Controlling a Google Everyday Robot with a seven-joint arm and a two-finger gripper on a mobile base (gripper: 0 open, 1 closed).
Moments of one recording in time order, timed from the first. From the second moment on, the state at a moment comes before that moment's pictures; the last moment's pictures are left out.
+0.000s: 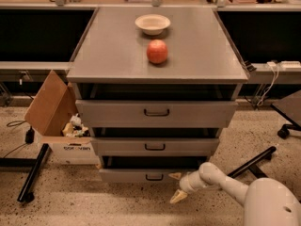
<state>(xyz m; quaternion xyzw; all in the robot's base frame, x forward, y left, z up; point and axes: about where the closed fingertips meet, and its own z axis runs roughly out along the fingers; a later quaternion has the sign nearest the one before) 0.565 -0.138 0.172 -0.65 0.67 0.19 0.29</state>
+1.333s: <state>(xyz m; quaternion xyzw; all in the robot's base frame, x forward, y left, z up) 0.634 -0.161 0.187 -0.63 0.69 0.12 0.34</state>
